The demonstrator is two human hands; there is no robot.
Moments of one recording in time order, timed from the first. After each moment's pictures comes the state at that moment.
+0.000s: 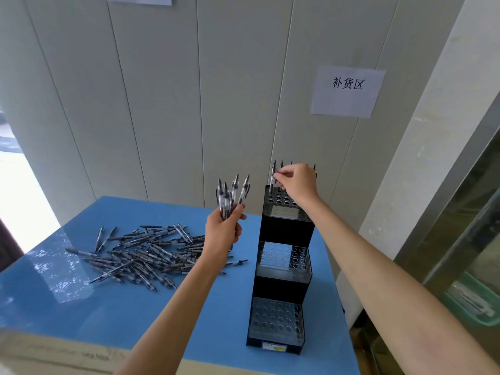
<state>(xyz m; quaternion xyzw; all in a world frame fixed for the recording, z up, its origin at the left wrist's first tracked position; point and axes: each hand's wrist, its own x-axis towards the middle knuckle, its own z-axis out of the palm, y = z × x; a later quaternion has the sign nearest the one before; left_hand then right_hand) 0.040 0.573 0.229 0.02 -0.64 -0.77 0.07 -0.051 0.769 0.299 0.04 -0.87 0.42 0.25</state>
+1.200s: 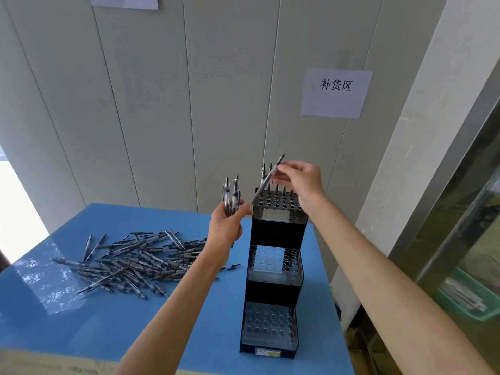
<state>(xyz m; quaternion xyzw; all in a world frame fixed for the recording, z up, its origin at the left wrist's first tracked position) 0.026 0.598 0.243 -0.02 -0.66 -0.75 0.04 -0.020 0.785 0.324 -0.01 -0.66 0.74 0.15</state>
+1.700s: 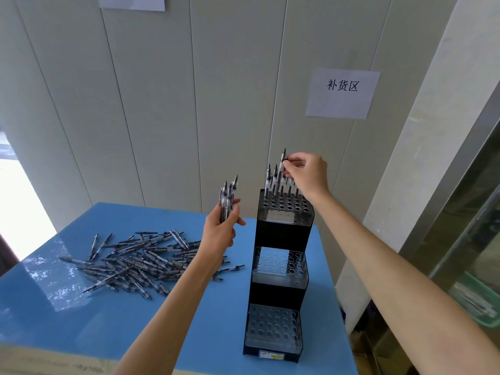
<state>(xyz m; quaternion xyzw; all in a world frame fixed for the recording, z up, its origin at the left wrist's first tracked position) 0.031 0.578 0.235 -0.04 -0.65 -0.76 0.06 -0.047 0.794 0.326 0.05 -0.81 0.50 0.30</state>
